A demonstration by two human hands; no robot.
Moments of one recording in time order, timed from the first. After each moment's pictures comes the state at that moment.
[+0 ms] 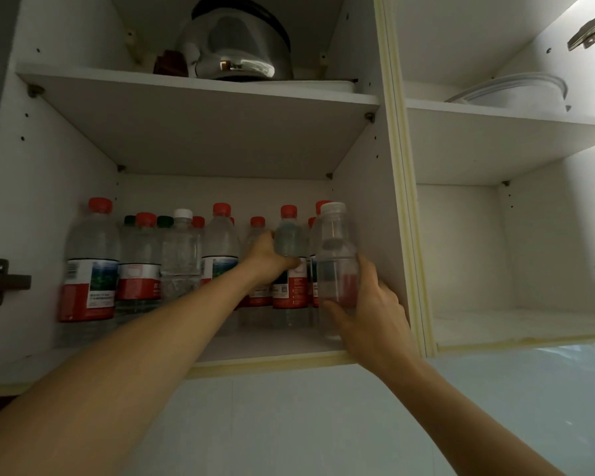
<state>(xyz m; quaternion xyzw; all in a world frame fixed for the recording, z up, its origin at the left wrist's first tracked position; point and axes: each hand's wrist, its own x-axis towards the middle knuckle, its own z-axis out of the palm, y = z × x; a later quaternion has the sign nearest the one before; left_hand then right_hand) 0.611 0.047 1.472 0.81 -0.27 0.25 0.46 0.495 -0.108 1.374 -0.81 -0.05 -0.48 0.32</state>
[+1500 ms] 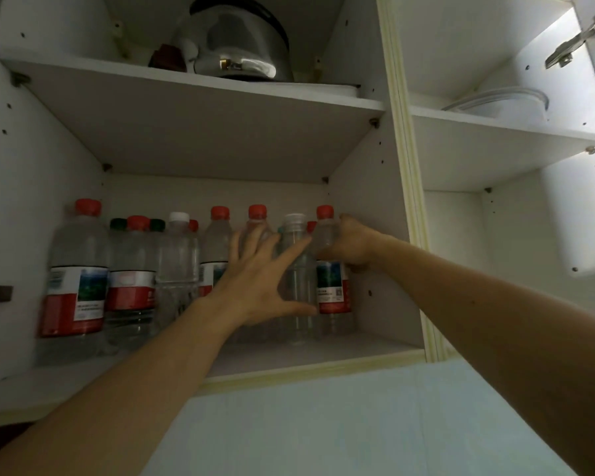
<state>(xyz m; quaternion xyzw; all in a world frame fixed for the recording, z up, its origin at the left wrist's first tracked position) 0.611 0.085 1.445 0.80 -0.33 0.49 -0.03 0.533 -0.108 1.506 -0.92 -0.10 -0.29 0.26</state>
